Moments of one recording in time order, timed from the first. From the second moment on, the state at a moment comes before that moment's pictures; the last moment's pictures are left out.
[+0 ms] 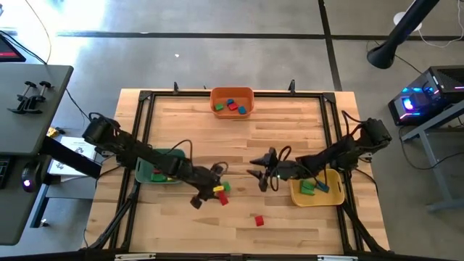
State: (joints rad) left arm -0.32 1.63 0.75 0.17 0.03 0.32; right arm 0.28 1.64 0.51 0.73 0.46 0.44
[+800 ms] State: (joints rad) left arm -0.37 1.70 0.81 -0.03 0.06 0.11; right arm 0.25 1.64 0.51 0.72 0.45 0.44
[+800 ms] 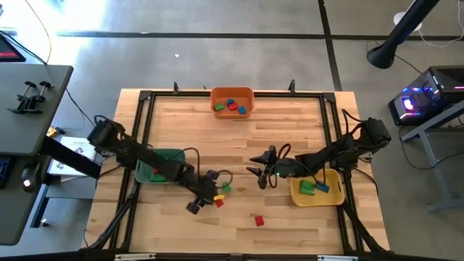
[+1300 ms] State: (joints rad) left arm -0.48 1.65 0.92 -0.26 -0.17 -0.04; right arm 0.25 1.64 0.51 0.72 0.45 0.42
